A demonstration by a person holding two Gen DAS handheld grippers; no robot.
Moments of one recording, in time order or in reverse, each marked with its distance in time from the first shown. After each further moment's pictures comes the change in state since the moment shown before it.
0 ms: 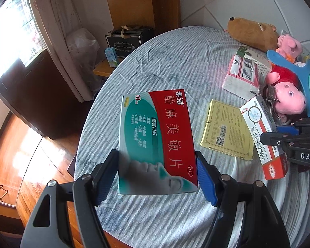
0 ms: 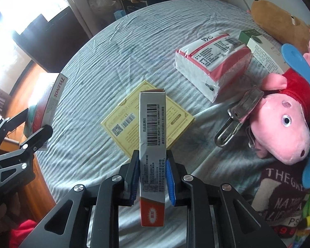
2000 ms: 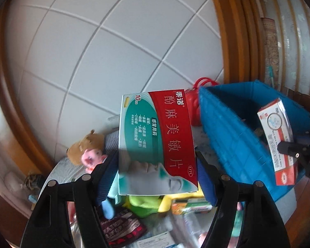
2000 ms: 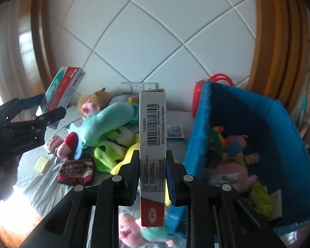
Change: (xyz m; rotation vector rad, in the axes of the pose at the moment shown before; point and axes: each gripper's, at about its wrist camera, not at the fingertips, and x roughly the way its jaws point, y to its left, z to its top) left arm -0.402 -0.535 0.038 0.593 -0.542 -0.455; right arm -0.525 -0.311 -0.394 0.483 -0.616 -0.462
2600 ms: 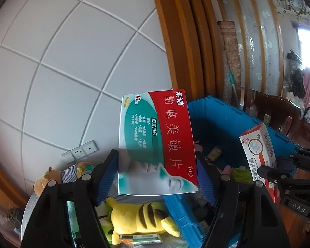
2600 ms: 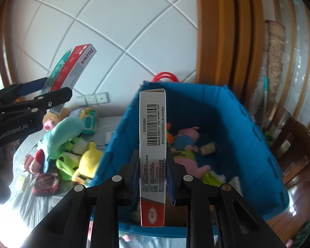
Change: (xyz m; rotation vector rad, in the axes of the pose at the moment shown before) left arm 0.011 -0.159 0.095 0.125 -0.083 -0.218; right arm -0.054 -0.136 -0.010 0.164 -0.026 -0.196
